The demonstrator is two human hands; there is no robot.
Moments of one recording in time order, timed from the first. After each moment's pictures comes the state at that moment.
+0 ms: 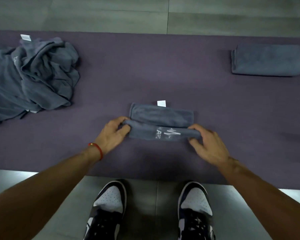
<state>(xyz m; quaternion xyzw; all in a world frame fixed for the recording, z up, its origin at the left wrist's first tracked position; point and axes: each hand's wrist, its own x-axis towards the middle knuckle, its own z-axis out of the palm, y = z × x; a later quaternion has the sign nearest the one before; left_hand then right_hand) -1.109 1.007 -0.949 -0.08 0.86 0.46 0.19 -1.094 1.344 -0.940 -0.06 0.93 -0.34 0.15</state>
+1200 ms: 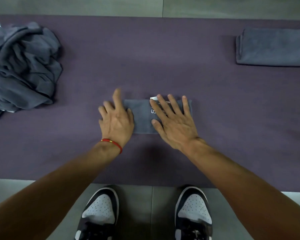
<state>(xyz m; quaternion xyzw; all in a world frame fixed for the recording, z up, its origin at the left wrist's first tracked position) -1.143 1.071 -0.958 -0.14 0.97 0.21 0.01 -1.153 1.264 -0.985 -0.22 0.97 0.00 0.09</state>
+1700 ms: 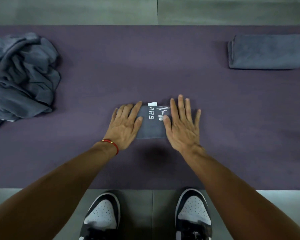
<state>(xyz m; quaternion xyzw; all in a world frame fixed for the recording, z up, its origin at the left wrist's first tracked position) -1.156 1.060 -0.989 0.11 0.98 0.16 0.10 -1.150 1.276 -0.997 0.00 0.99 -0.10 0.12</state>
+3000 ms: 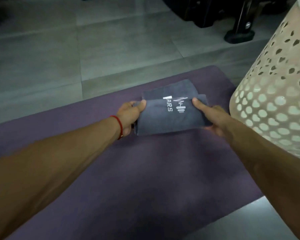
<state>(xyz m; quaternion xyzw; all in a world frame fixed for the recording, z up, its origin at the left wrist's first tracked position) -1.323 1.341 -0.863 -0.07 0.72 0.63 0.29 -1.228 1.584 -0.849 0.37 0.65 -0.67 0.02</state>
